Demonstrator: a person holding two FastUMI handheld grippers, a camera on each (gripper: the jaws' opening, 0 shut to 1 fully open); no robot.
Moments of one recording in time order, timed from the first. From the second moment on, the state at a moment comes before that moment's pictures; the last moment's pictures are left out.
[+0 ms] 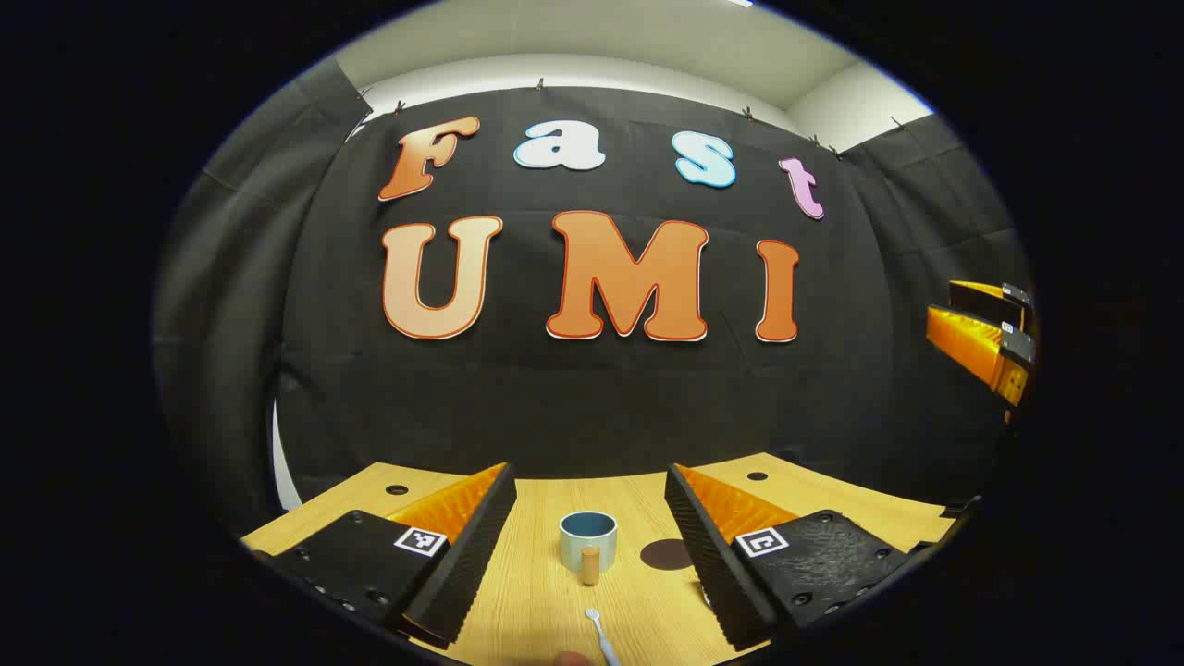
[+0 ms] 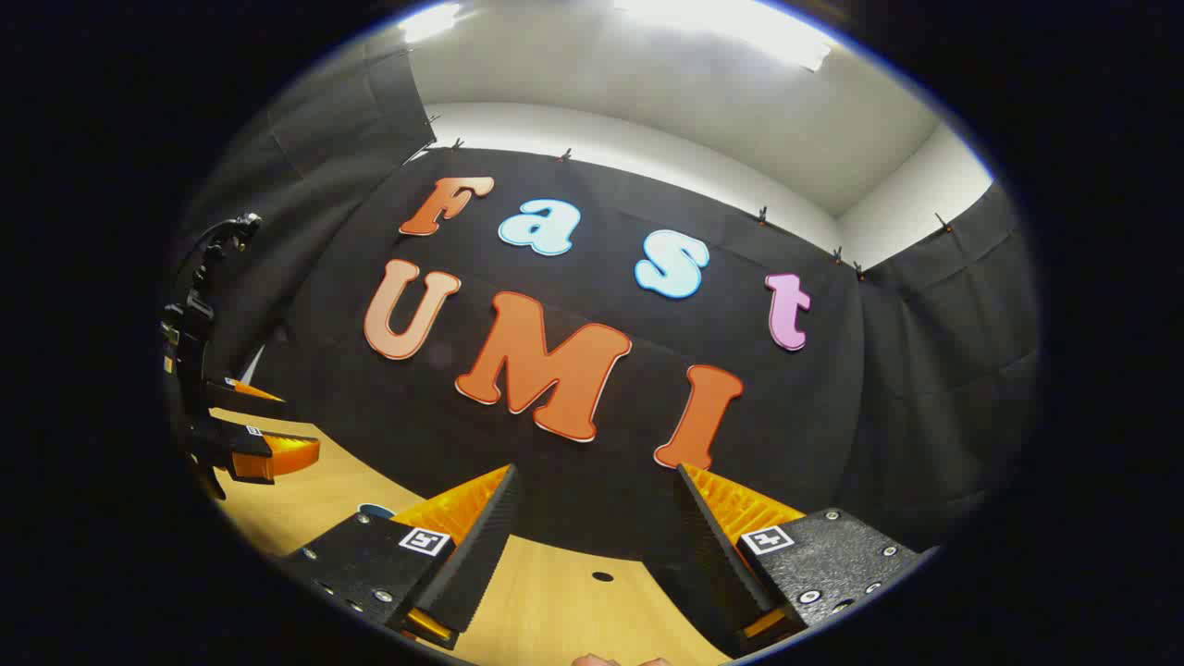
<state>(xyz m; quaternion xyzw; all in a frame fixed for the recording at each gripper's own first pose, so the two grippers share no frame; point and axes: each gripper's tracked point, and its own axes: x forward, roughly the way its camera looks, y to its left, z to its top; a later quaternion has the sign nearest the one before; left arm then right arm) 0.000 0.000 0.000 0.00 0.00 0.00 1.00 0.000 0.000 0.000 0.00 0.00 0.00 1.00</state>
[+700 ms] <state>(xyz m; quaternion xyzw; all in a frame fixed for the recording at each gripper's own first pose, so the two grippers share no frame) 0.001 0.006 0.017 0.01 0.01 0.05 1.00 0.010 0.048 -0.036 0.06 0.04 0.09 0.99</state>
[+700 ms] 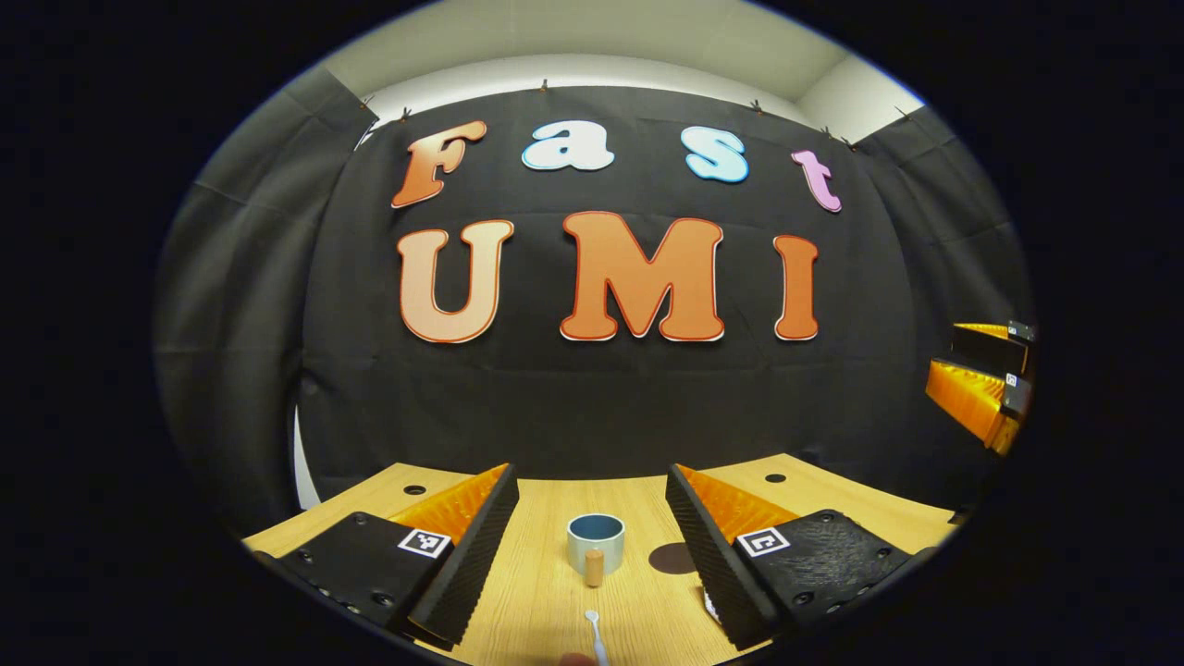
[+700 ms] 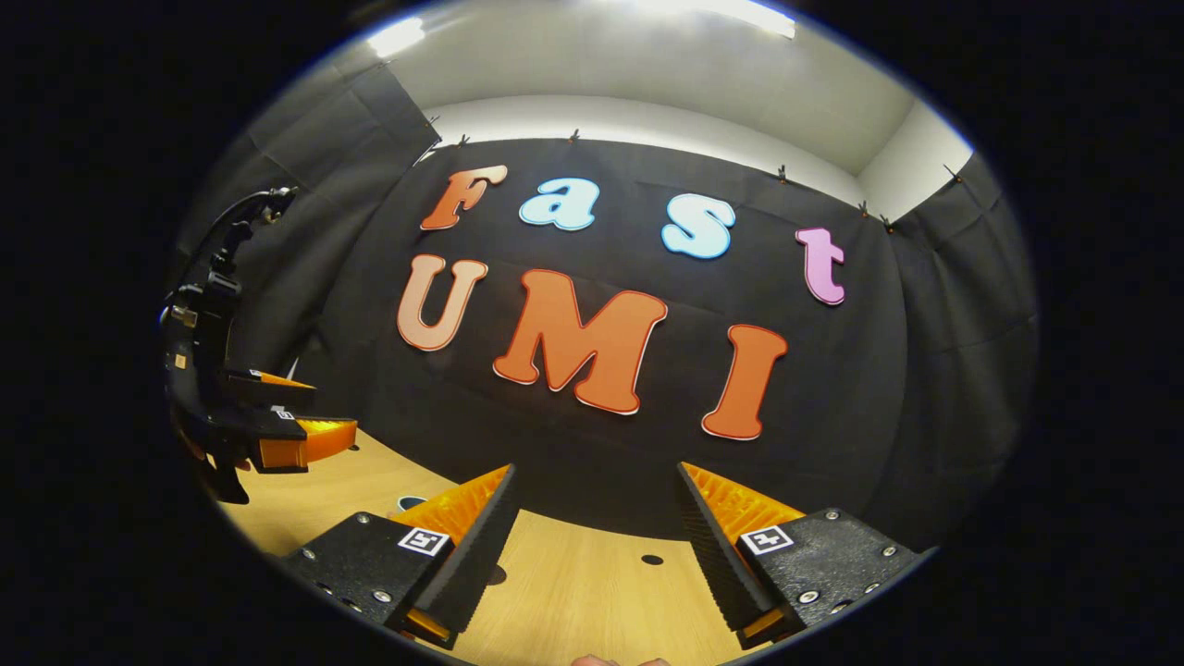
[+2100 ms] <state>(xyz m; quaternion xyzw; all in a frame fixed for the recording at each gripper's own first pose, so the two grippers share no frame) 0.050 0.000 -0.122 -0.03 0.50 -0.02 0.87 0.029 0.181 -0.174 0.11 0.39 0.26 0.88</state>
